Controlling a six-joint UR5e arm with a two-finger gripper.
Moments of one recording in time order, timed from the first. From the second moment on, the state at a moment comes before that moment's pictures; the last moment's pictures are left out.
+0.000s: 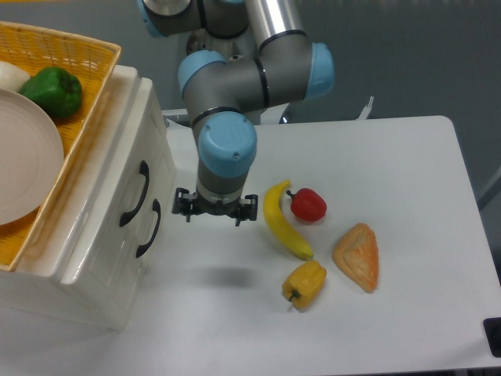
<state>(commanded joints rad) 2.25 -1.90 -1.56 -1.35 1.43 0.30</state>
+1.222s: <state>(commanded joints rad) 2.39 -1.88 -1.54 -1.35 1.45 0.36</state>
